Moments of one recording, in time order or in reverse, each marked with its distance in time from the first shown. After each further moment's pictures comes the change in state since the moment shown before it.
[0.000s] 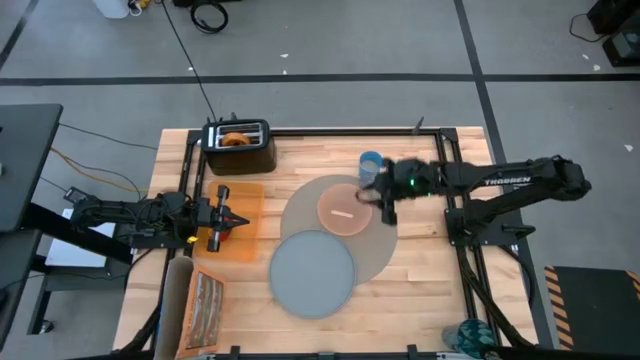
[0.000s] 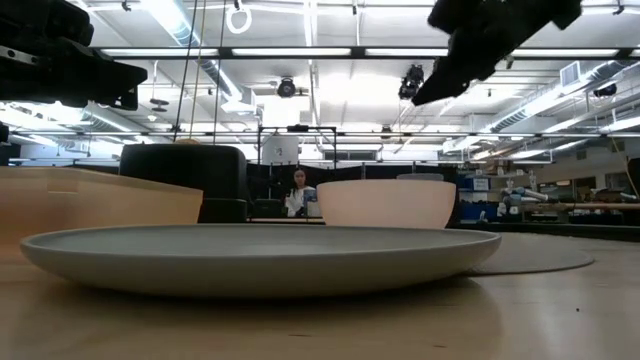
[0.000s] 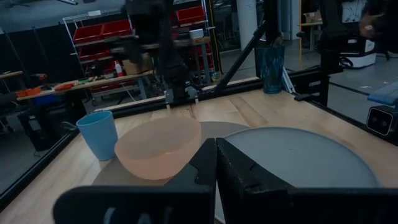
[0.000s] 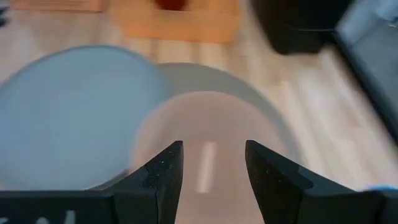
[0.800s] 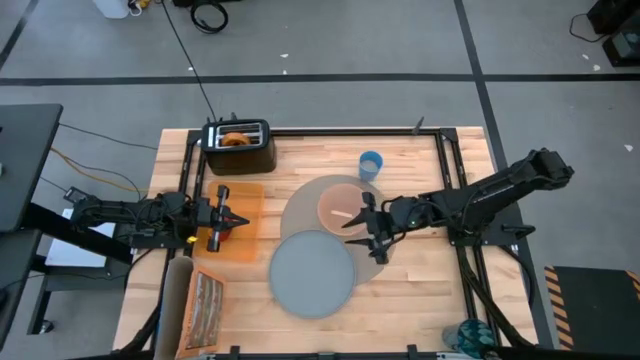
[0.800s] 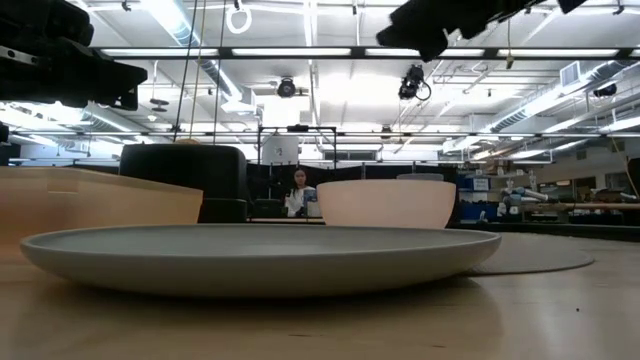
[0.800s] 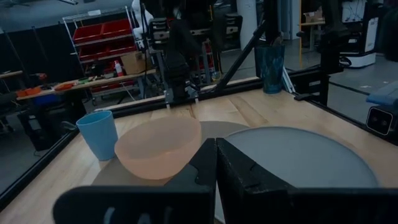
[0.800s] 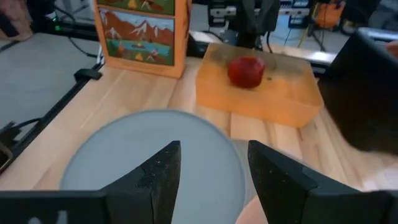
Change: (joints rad) left arm 0.000 0.000 0.000 -0.001 0.000 0.000; right arm 0.293 0.182 0.000 0.421 0.095 -0.014
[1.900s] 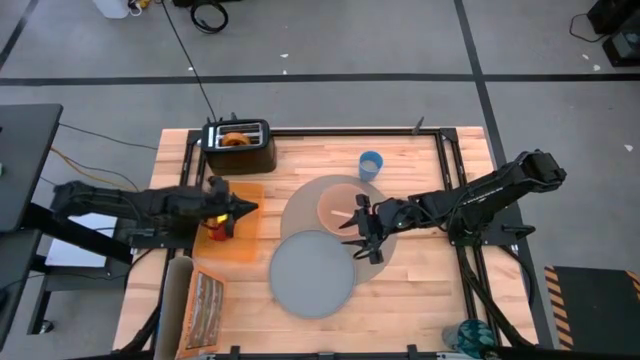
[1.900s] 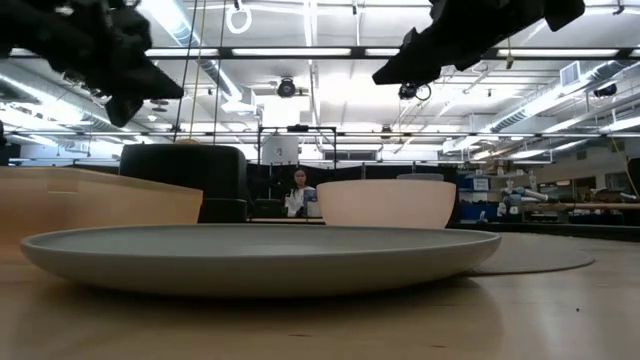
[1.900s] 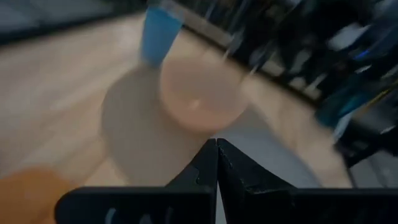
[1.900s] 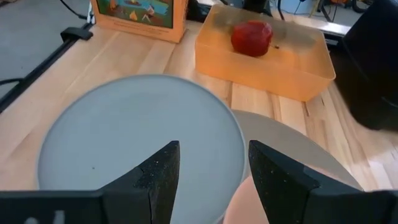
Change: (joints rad) left arm -0.001 0.483 0.336 -0.221 -0.274 -0.730; right arm -0.028 0.075 0.000 -0.045 -0.038 -0.040
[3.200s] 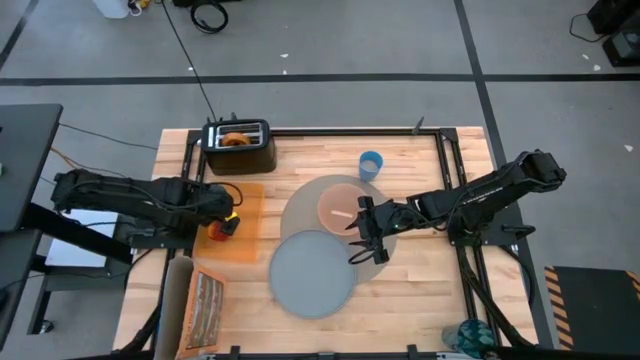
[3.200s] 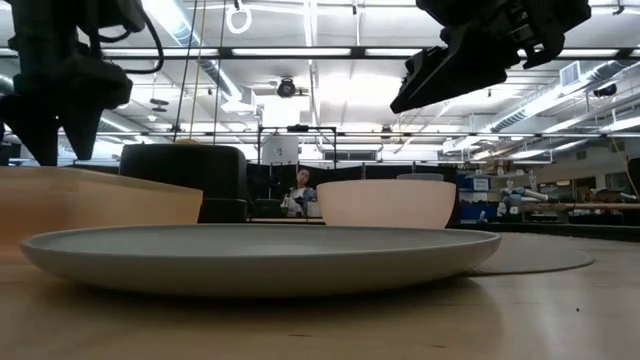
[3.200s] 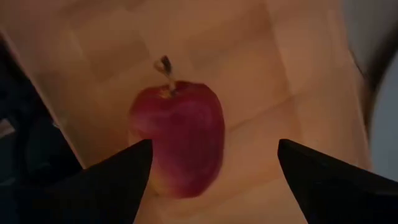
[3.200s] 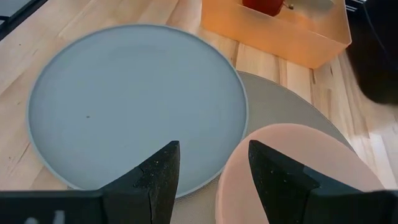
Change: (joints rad) left arm 0.026 0.375 0.318 -0.950 0.160 -0.604; right arm -0.004 0.000 0.000 -0.144 0.003 -0.056
